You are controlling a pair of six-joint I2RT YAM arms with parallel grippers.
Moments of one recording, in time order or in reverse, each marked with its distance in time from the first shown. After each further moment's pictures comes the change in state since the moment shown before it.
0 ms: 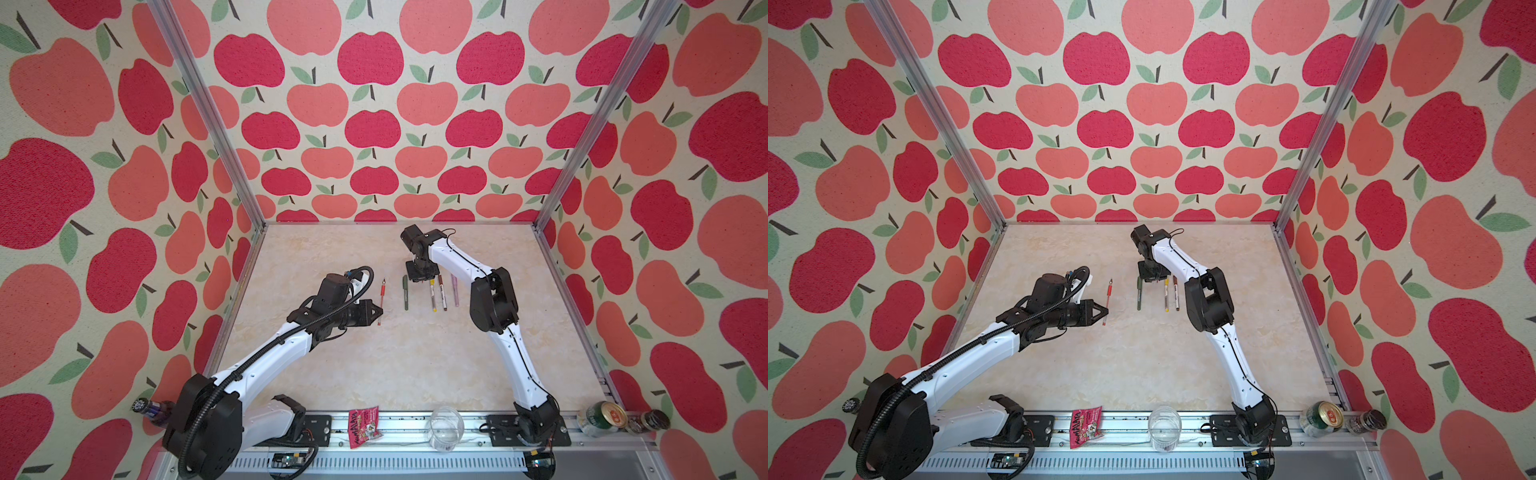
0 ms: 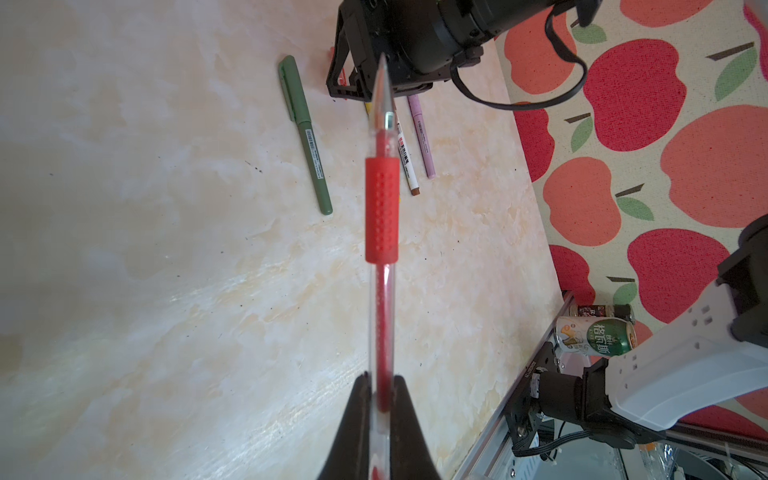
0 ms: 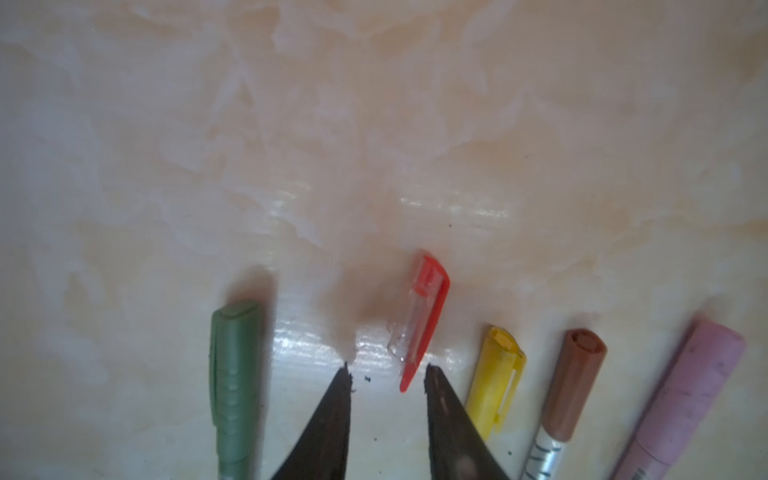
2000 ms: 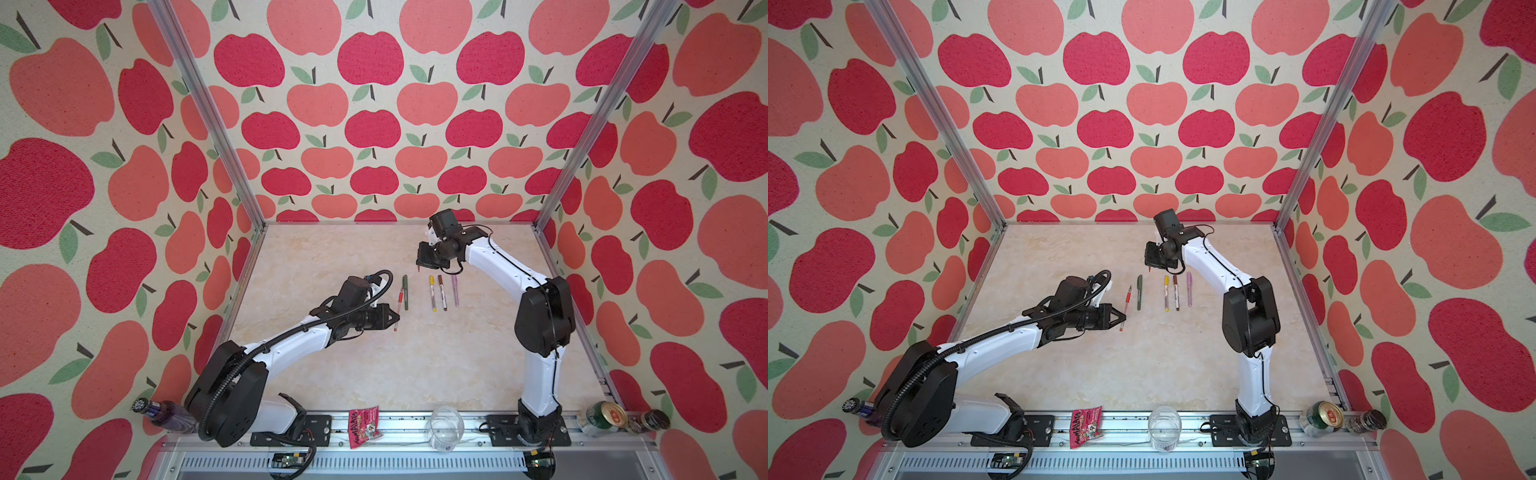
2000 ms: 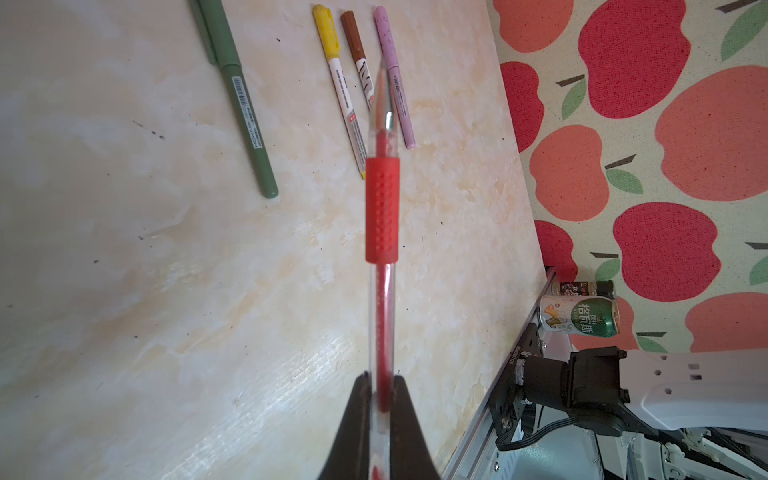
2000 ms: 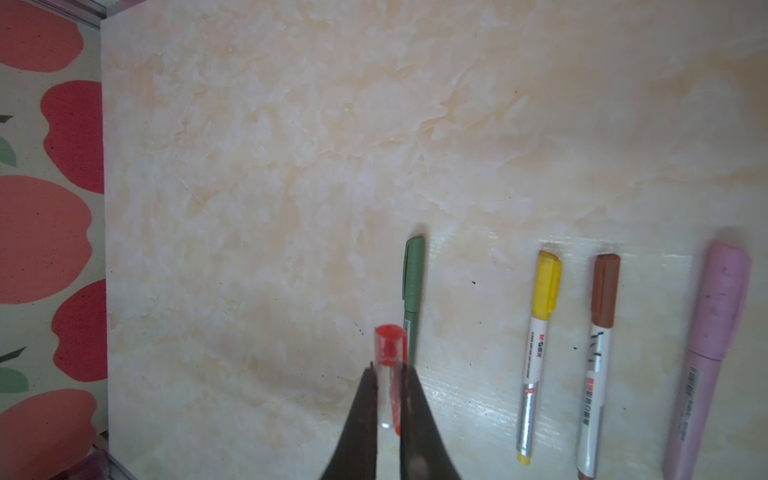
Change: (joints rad) left arm -0.124 0.183 0.017 0.175 0.026 -0.092; right arm -0.069 -0.516 -0.515 0.405 -0.356 0.196
